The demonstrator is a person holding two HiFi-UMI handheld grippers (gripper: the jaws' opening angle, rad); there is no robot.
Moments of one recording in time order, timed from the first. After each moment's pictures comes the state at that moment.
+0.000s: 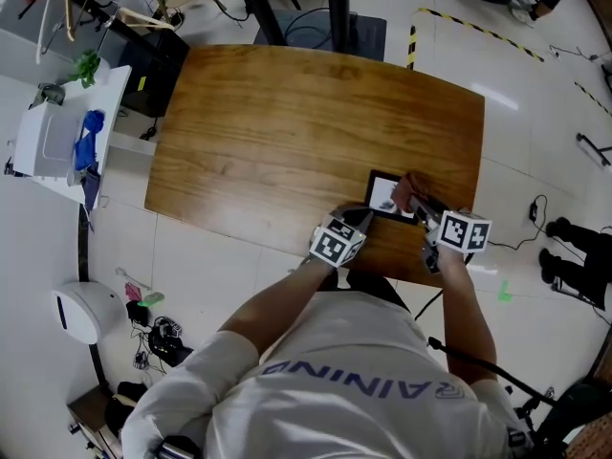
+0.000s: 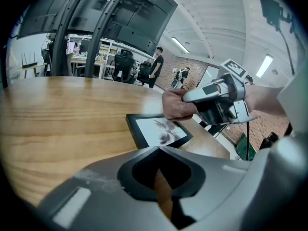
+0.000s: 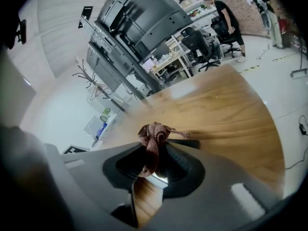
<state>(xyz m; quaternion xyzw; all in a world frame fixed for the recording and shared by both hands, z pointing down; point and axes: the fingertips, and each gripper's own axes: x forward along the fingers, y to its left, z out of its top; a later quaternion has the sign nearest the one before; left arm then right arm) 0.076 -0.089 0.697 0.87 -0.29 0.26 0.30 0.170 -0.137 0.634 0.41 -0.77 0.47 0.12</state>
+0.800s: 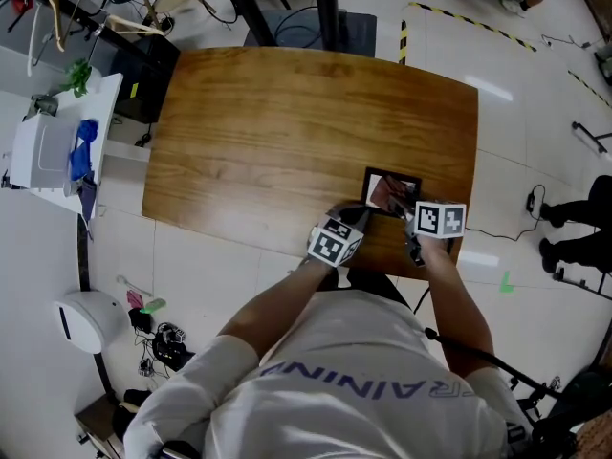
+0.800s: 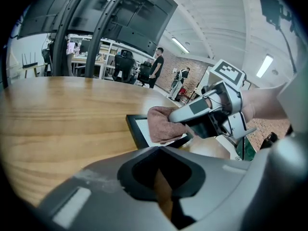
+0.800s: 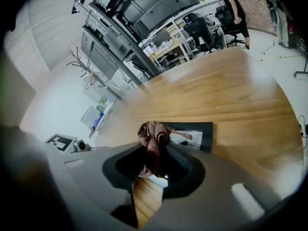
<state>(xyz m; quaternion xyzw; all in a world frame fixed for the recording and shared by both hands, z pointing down) 0.073 -0.088 0.697 0.87 -0.29 0.27 0.30 0.138 -0.128 0.681 0.40 -0.75 0.49 0.19</state>
